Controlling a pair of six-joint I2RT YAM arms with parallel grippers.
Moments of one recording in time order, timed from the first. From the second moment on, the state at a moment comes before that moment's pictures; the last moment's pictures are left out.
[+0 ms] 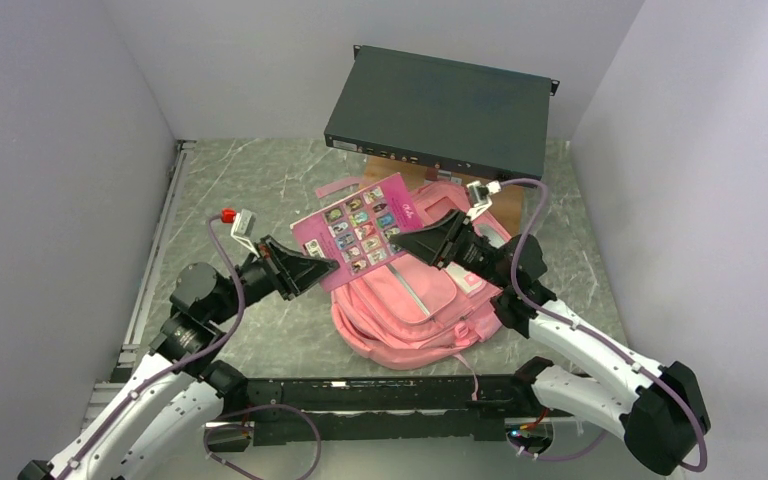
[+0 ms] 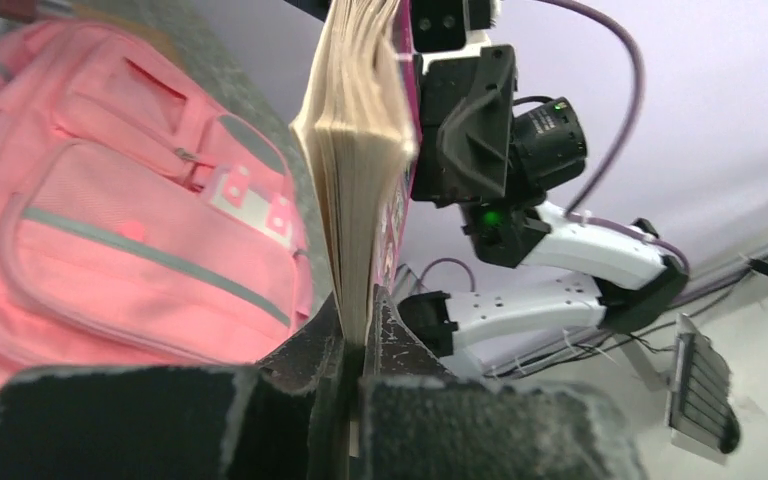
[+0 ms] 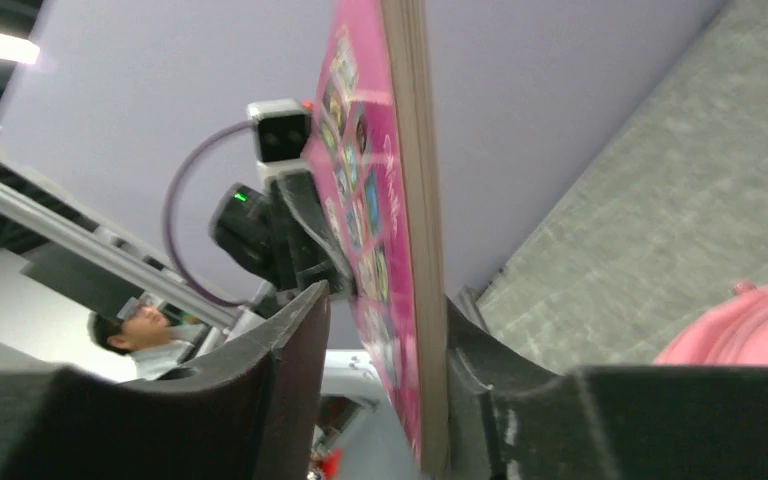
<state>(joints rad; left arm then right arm) -0.57 0.55 0.57 0.15 0.44 -0.90 0.62 0.96 0.56 0.78 -0.46 1.20</state>
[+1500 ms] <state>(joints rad) -0.56 0.37 0.87 -0.81 -0.30 -0.62 1.35 1.52 1.06 -0.50 0.66 0.28</state>
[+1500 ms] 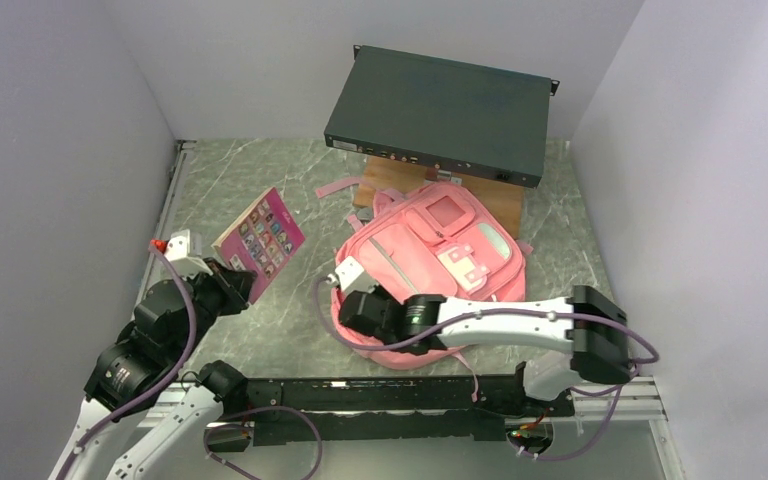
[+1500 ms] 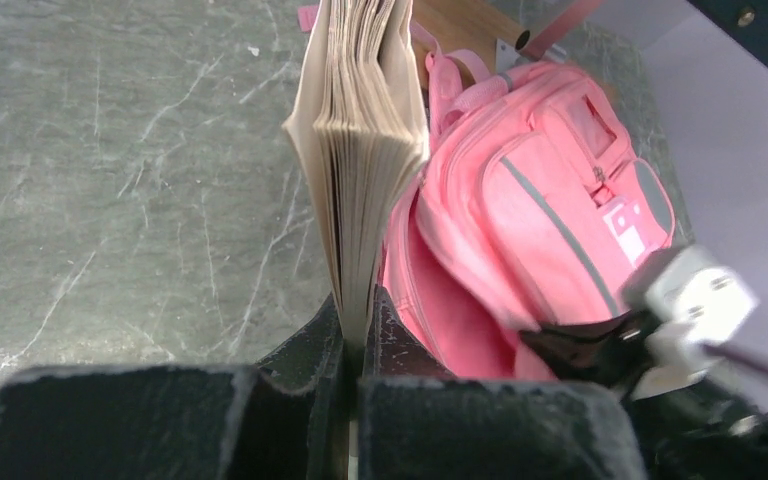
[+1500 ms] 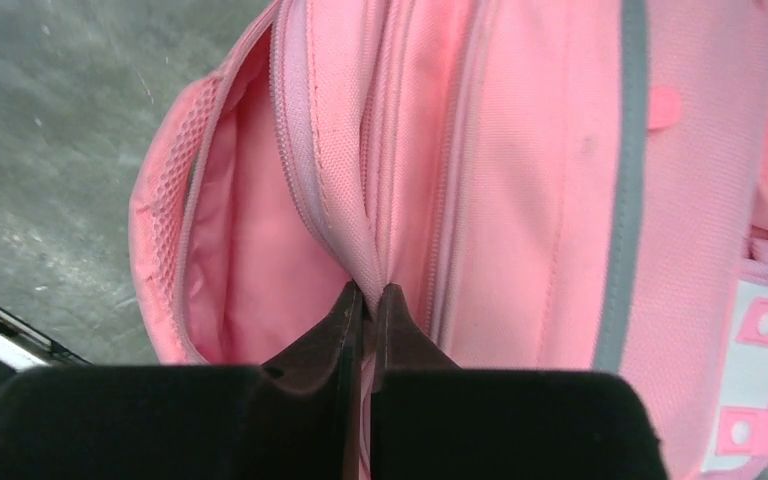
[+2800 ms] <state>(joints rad) -0.56 0.35 0.77 -0.91 0.13 -0.98 0.92 1.11 0.99 -0.39 0.14 0.35</state>
